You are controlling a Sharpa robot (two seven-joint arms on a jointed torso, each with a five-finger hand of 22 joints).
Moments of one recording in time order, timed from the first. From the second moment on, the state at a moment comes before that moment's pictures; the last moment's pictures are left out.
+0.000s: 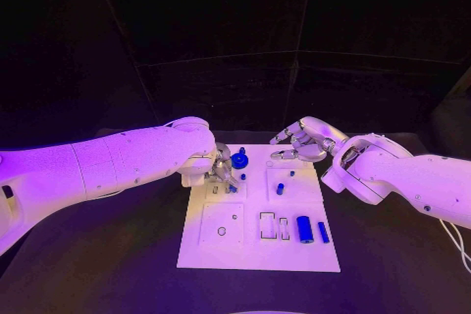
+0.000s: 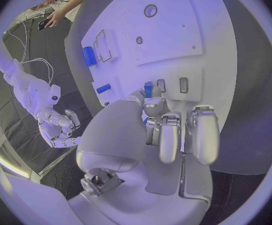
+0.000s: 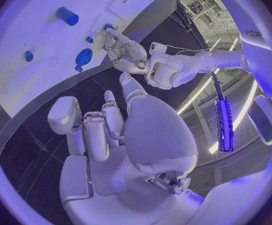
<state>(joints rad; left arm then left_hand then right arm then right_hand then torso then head) 1.39 -0.52 -0.18 1.28 -0.88 0.24 -0.66 1.41 0.01 0.22 0.27 0.17 0.88 0.07 0.52 0.51 1.27 -0.01 1.10 0.99 1.47 -0.08 1.57 1.31 0.06 1.46 0.03 1.45 1.31 1.33 -0.81 -0.14 1.55 -0.96 -0.38 0.07 1.38 -0.01 0.03 0.02 0.21 0.97 0.15 0.09 0.07 1.42 0.06 1.24 1.31 1.47 -0.01 1.51 1.31 0.09 1.28 0.10 1.33 1.01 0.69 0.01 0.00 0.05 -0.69</state>
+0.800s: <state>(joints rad) 1.39 -0.62 -0.18 1.37 -0.79 0.13 -0.60 1.21 -0.13 0.54 0.18 0.30 0.89 0.07 0.57 0.58 1.29 -0.01 1.10 1.00 1.47 -0.07 1.57 1.31 0.06 1.47 0.03 1.45 1.31 1.33 -0.81 -0.14 1.55 -0.95 -0.38 0.07 1.38 -0.01 0.02 0.03 0.22 0.97 0.15 0.09 0.07 1.42 0.06 1.24 1.31 1.47 -0.01 1.50 1.31 0.09 1.28 0.10 1.33 1.01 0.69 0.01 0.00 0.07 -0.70</state>
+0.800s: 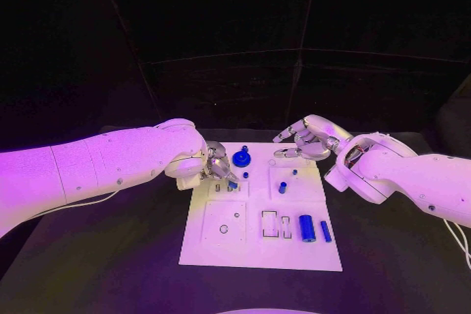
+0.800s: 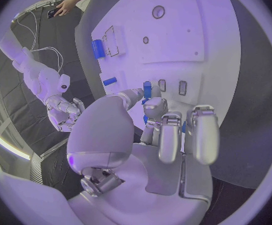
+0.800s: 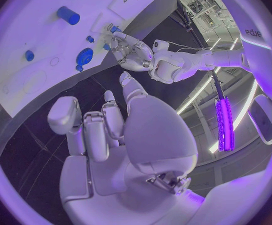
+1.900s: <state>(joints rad) 1.32 -0.67 -0.18 1.43 -0.89 -0.12 -0.59 1.19 -0.15 0.54 0.15 0.38 0.90 0.07 0.58 0.59 1.31 -0.01 1.11 1.01 1.47 -0.07 1.57 1.31 0.06 1.47 0.04 1.45 1.31 1.33 -0.83 -0.14 1.55 -0.95 -0.39 0.06 1.38 -0.01 0.02 0.03 0.22 0.97 0.15 0.09 0.07 1.42 0.06 1.24 1.31 1.47 -0.01 1.50 1.31 0.09 1.28 0.10 1.33 1.01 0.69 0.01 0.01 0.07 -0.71</state>
